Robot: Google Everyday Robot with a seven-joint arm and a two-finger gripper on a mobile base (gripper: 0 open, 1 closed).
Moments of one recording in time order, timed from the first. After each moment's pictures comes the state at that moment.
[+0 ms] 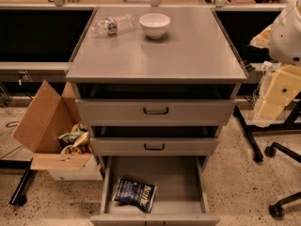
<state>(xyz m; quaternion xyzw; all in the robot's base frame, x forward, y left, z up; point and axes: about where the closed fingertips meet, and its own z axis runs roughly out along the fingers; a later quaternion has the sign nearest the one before) 0.438 -0.217 0.976 -0.60 0.78 -0.03 0.16</state>
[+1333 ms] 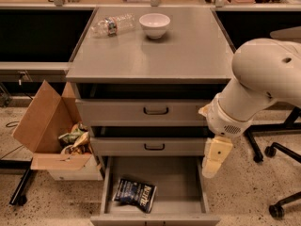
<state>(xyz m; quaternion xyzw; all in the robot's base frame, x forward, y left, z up) 0.440 -0.154 0.778 -0.64 0.75 0.07 0.12</state>
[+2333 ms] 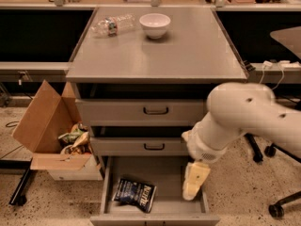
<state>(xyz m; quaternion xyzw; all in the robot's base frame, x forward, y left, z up) 0.421 -0.120 0.695 -0.65 0.75 0.10 0.11</state>
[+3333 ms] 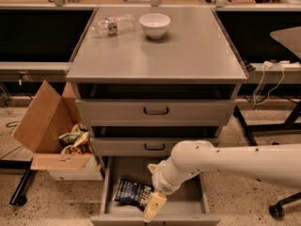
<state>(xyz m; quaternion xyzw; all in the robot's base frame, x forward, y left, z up) 0.419 -0.007 0.512 -0.63 0.73 0.20 0.17</state>
